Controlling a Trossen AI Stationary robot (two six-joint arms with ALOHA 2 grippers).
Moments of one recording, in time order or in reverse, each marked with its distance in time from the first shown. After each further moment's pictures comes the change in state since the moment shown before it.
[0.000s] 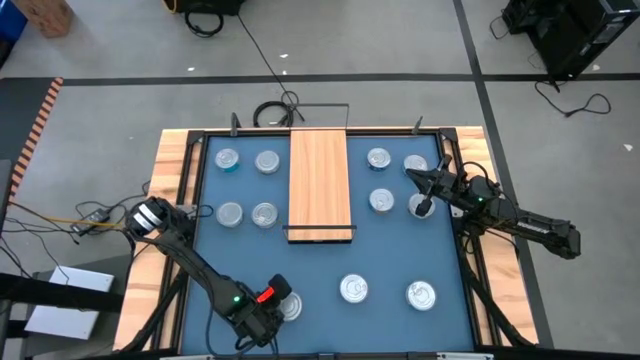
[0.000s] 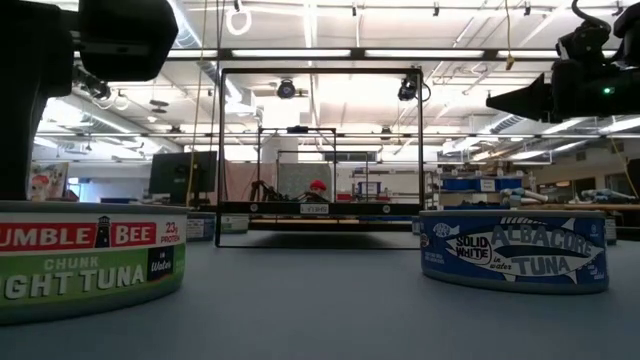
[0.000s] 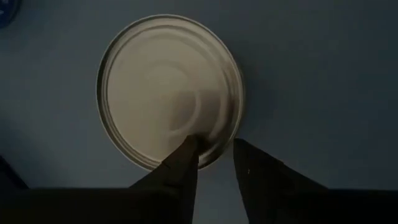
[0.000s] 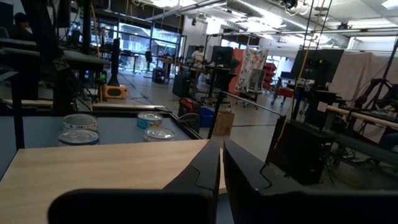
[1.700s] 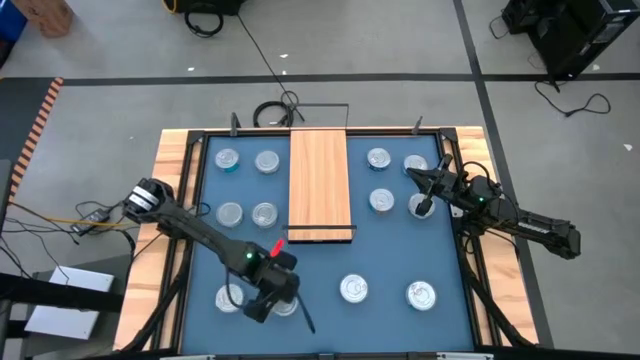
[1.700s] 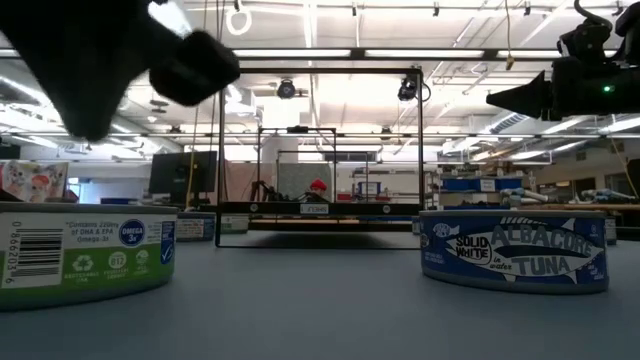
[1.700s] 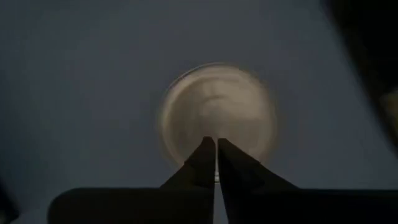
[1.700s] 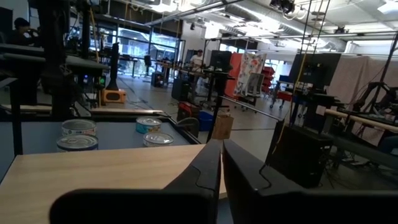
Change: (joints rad) left arm 0.254 -0.129 -0.010 0.007 0.333 -0.193; right arm 0.000 0.000 0.000 0.020 0.003 0.000
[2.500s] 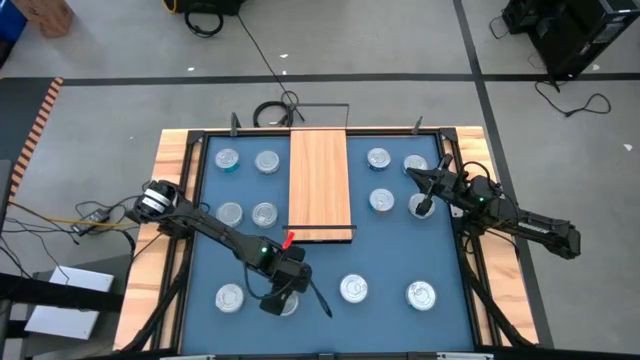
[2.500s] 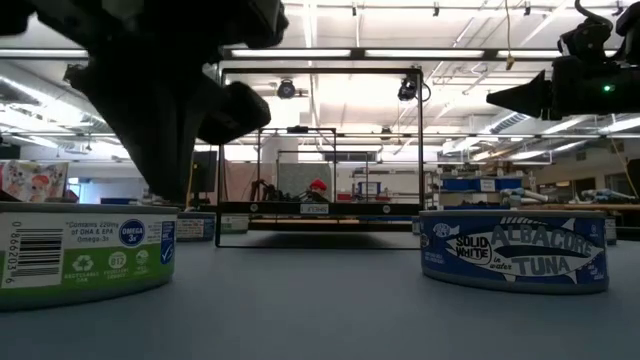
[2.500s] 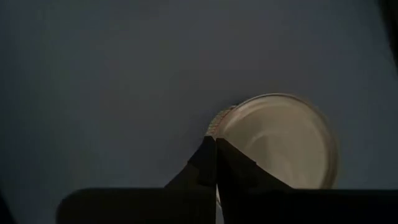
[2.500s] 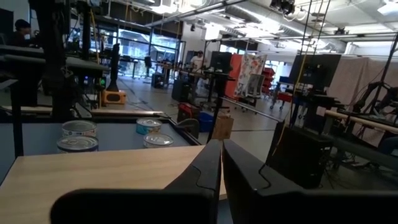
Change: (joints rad) left arm 0.082 0.082 0.000 0.090 0.034 -0.039; right arm 0.000 0.000 0.000 0.002 -0.002 0.000
